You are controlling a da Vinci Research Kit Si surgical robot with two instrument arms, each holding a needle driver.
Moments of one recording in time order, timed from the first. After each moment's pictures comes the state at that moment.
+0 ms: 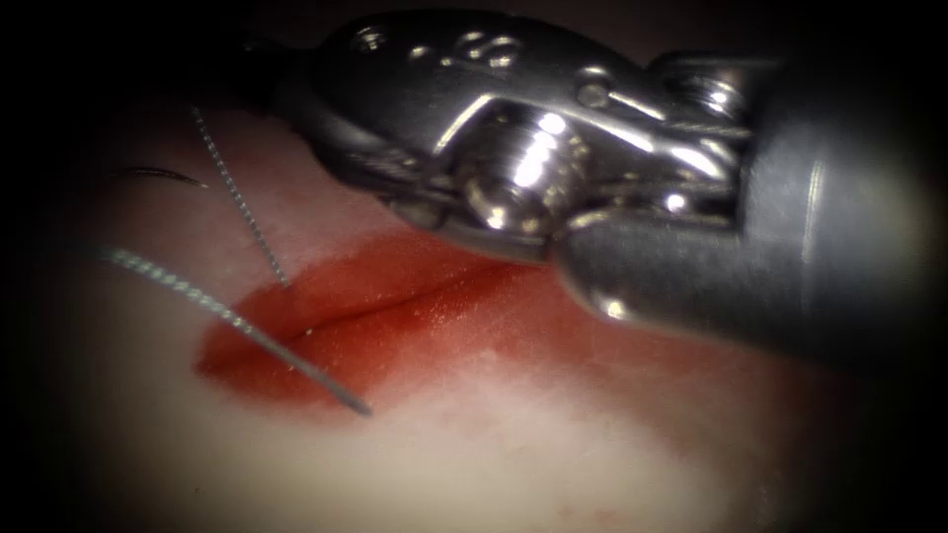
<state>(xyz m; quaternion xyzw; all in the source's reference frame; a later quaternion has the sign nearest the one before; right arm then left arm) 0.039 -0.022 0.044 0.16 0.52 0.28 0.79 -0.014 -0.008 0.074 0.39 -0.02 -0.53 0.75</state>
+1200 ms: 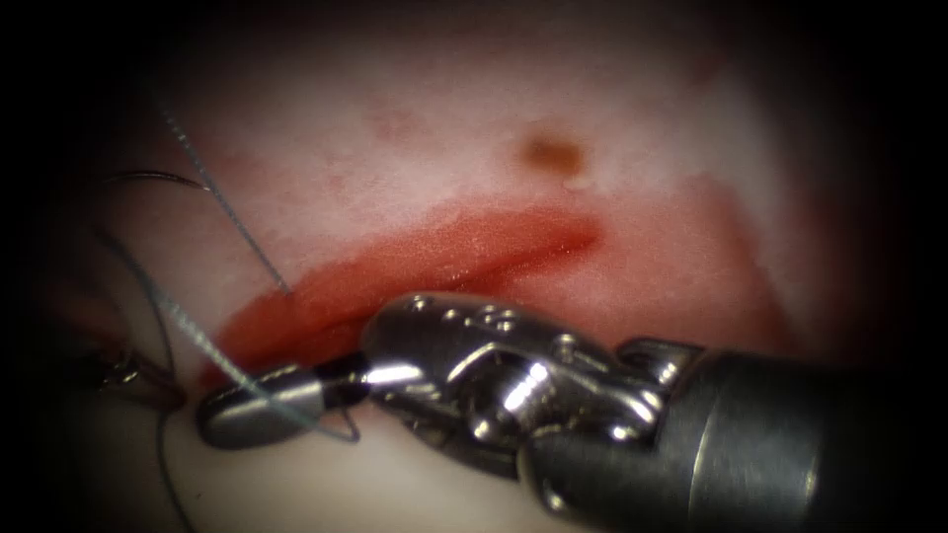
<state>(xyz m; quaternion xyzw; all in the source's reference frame) 0.037 -0.032 0.053 0.55 0.63 0.27 0.48 -0.019 -0.008 0.084 0.28 -0.01 -0.44 0.86</state>
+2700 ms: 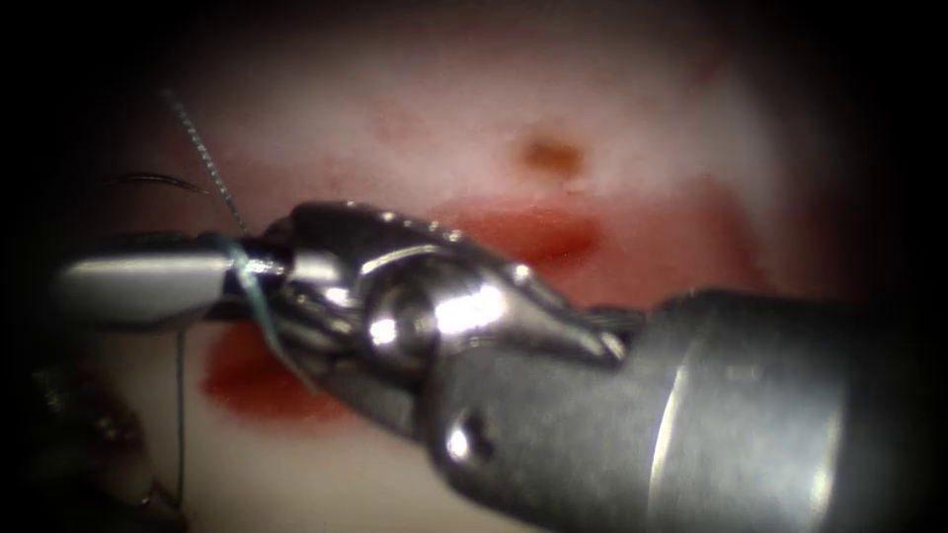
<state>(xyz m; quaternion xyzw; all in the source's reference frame) 0.041 -0.027 0.047 0.48 0.74 0.32 0.34 -0.021 -0.012 0.081 0.36 0.00 -0.35 0.86</state>
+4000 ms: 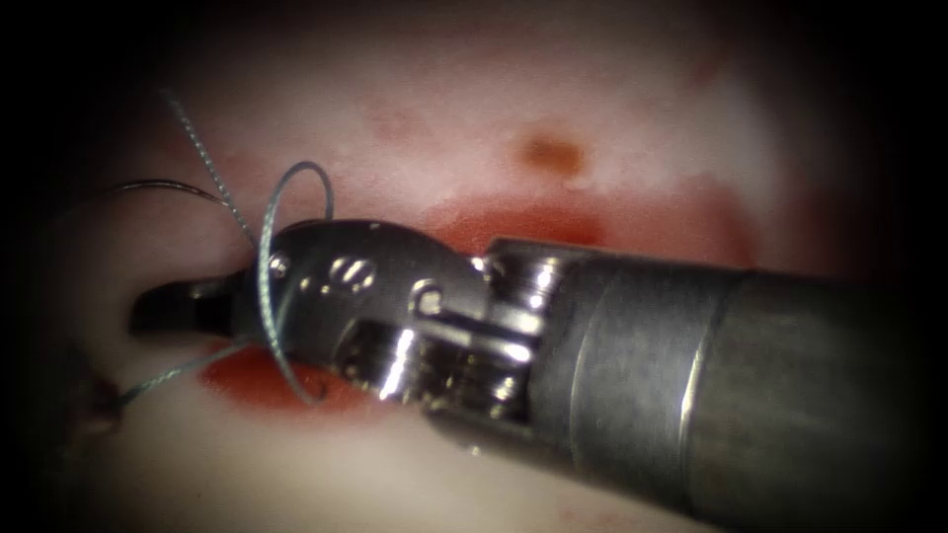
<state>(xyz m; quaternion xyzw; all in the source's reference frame) 0.043 -0.030 0.052 0.27 0.51 0.06 0.81 -0.021 -0.005 0.072 0.11 0.03 -0.10 0.99</state>
